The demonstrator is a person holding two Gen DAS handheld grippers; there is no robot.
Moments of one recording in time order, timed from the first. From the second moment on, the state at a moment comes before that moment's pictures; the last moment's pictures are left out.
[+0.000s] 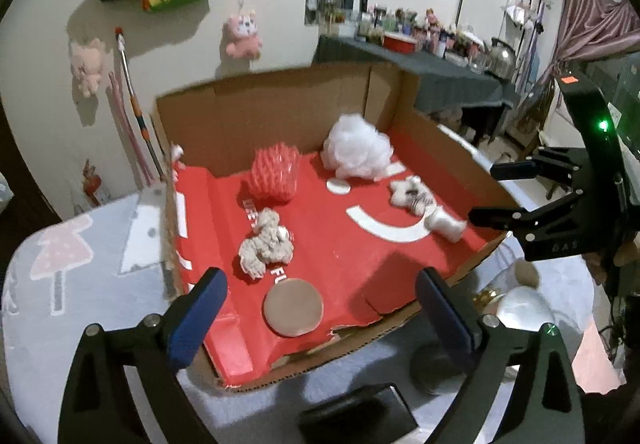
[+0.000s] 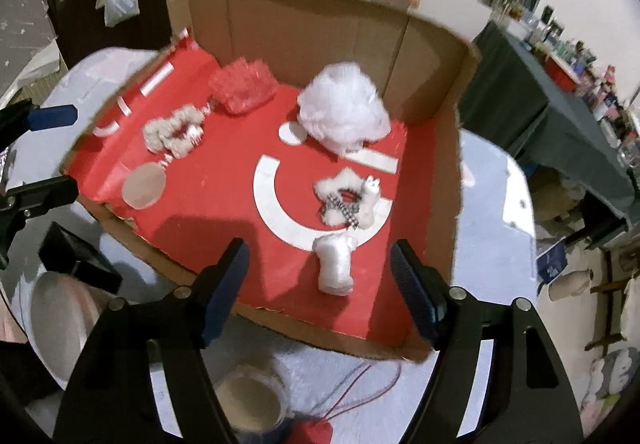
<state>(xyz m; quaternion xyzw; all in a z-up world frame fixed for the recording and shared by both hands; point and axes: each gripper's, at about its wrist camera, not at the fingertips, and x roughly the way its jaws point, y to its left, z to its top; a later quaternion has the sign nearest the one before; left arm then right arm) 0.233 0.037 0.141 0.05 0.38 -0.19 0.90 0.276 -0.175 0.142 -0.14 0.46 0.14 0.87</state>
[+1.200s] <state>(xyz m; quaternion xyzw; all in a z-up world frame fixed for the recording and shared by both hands) 0.030 0.022 0.164 0.00 0.14 -0.11 0.98 0.029 -0.189 0.186 -0.07 0.17 0.06 0.98</state>
